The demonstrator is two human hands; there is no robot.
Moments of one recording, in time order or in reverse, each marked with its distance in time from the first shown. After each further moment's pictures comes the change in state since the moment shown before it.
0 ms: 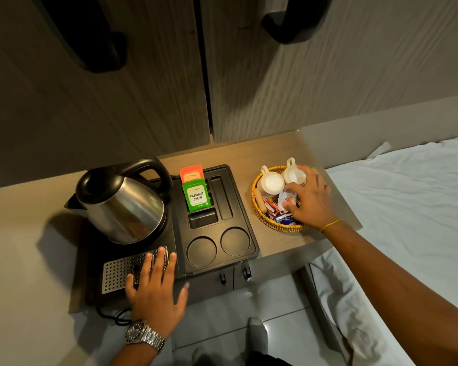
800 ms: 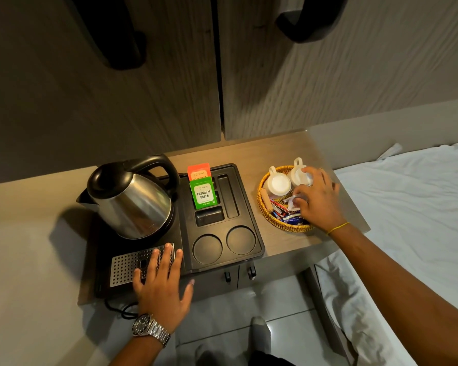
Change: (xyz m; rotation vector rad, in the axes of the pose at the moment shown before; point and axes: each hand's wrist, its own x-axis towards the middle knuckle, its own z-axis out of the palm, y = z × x) left_hand -0.001 0.001 -0.001 0.008 0.020 -0.003; right_hand 0.000 -0.008 -0.008 0.012 0.059 -0.004
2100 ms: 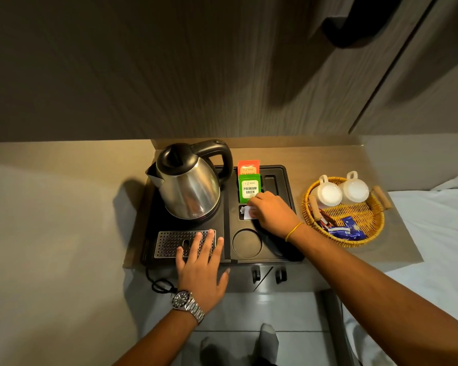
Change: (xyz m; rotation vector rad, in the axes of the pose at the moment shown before) left_hand 0.000 0.002 -0.007 -0.041 -0.093 -0.049; right_hand 0.019 -0.196 0.069 0.004 -0.350 -0.542
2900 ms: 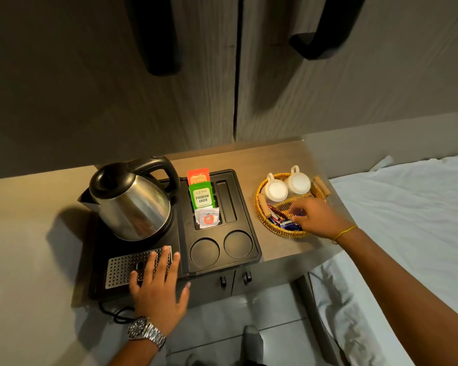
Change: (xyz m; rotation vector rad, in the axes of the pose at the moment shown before) left_hand 0.000 -0.003 0.009 0.029 0.088 0.046; right_hand -0.149 0.134 -0.074 0.251 -0.045 0.487
